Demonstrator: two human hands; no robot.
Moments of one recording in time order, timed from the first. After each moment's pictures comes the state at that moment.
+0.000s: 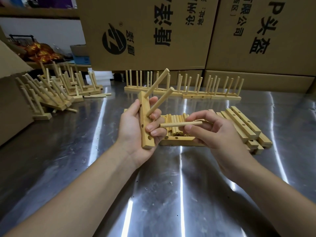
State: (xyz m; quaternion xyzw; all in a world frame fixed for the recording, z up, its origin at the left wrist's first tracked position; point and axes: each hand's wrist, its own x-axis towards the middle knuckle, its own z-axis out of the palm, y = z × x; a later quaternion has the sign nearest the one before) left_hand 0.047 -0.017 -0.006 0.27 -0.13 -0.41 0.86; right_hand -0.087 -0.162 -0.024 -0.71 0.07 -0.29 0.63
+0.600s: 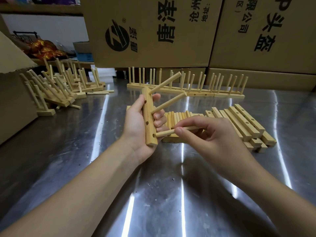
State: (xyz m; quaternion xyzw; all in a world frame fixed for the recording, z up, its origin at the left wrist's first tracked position) left_hand 0.050 -0.021 -0.011 0.36 -0.15 -0.36 0.85; right_hand -0.092 -0.144 -0.018 -0.86 0.00 -0.31 0.39
